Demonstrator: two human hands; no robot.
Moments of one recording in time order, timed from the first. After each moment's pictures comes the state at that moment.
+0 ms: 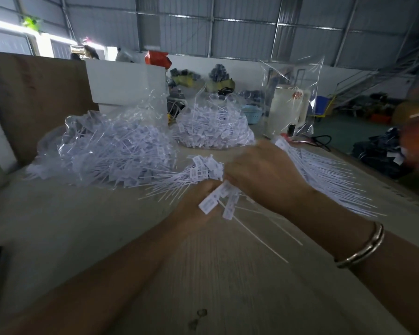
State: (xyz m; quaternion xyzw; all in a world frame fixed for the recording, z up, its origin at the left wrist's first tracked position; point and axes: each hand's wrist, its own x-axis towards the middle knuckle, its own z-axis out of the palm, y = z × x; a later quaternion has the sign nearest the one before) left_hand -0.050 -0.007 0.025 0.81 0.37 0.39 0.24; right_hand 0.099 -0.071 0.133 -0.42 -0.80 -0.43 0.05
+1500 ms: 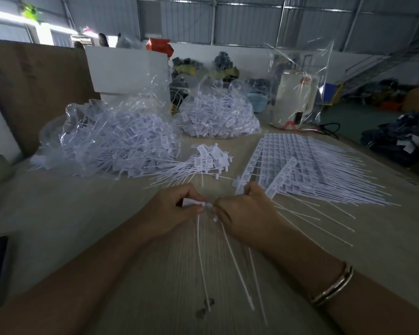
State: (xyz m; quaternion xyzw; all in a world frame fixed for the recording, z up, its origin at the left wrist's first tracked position) left_hand -0.105 -0.019 0.017 0.81 0.37 0.38 0.27; right_hand 0.082 -0.061 0.031 -0.51 -0.81 -0.25 0.14
